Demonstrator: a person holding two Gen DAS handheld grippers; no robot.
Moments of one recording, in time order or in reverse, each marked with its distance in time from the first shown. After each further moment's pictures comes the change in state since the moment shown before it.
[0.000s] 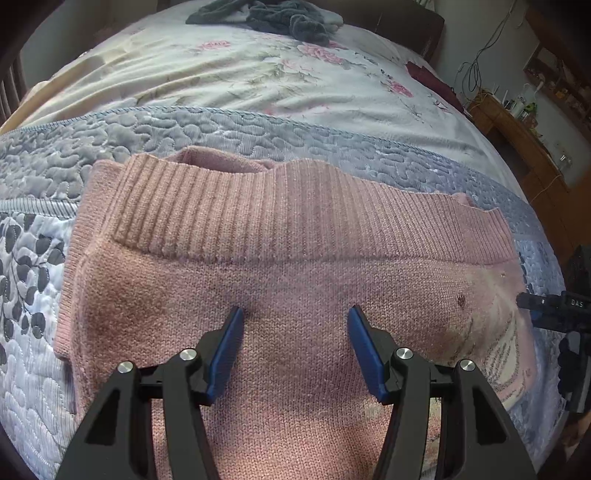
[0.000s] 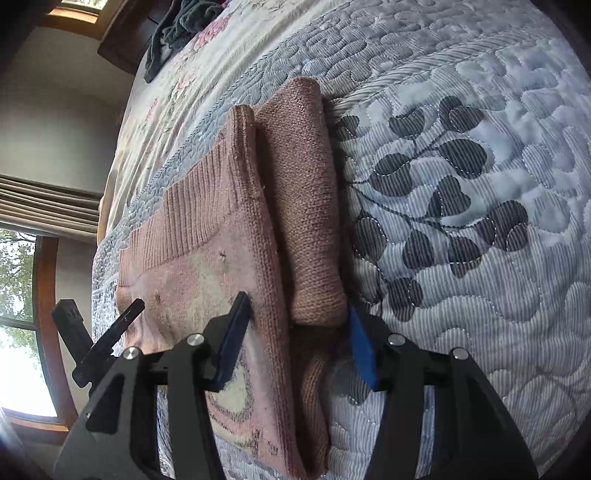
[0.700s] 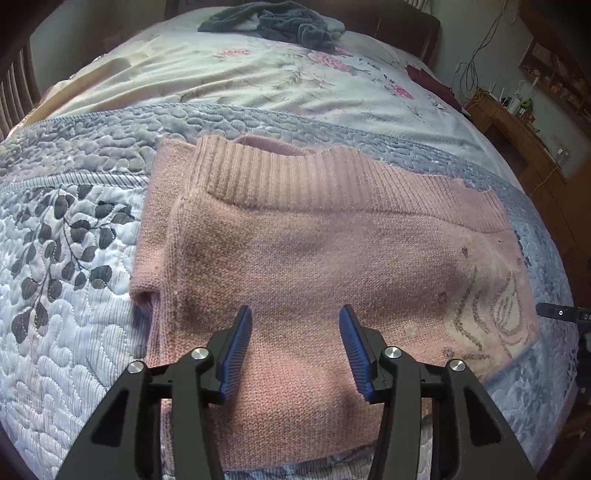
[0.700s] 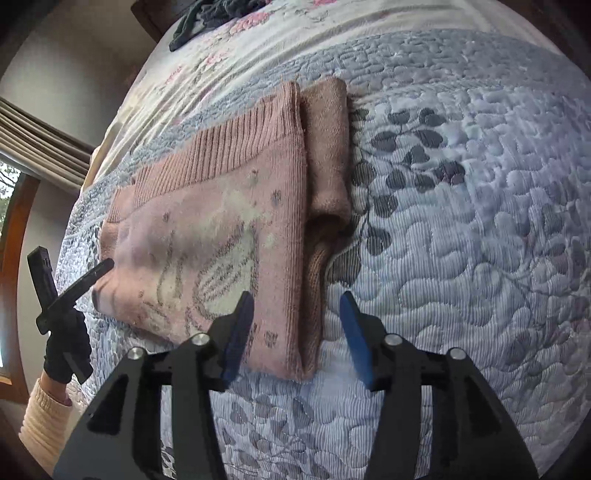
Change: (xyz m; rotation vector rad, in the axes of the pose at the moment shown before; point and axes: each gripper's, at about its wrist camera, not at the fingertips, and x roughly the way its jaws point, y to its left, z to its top) left arm -0.054 0.028 -0.033 0.016 -0.043 0.011; right arm -0.053 0.031 -0.067 -0.192 -0.052 -0.159
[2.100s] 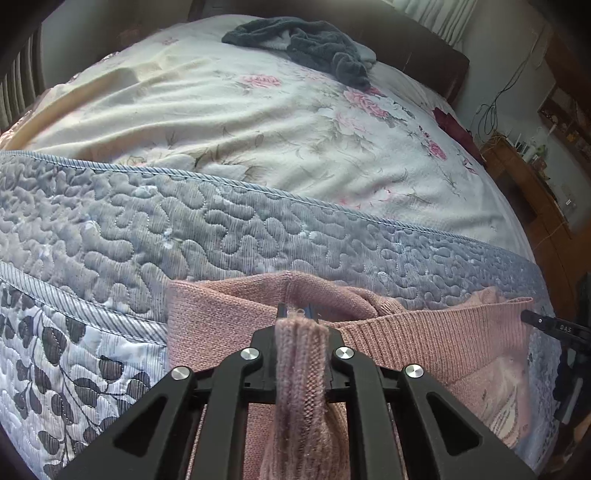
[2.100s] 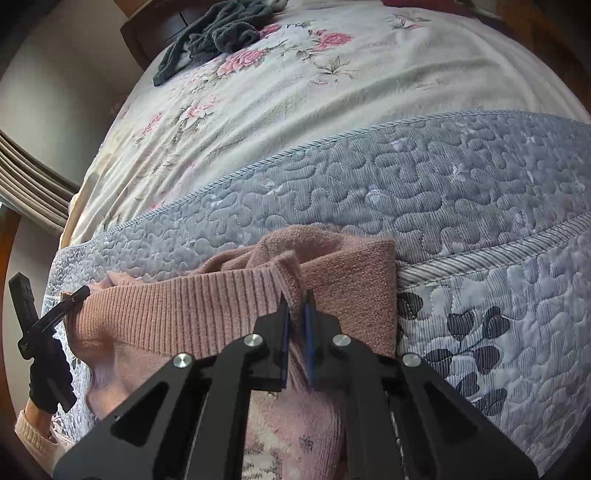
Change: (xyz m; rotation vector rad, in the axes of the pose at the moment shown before) left arm 0.040 0.069 0.118 -0.121 -0.063 0.003; right arm 0.059 0.029 0.141 -0.009 -0.112 -0.072
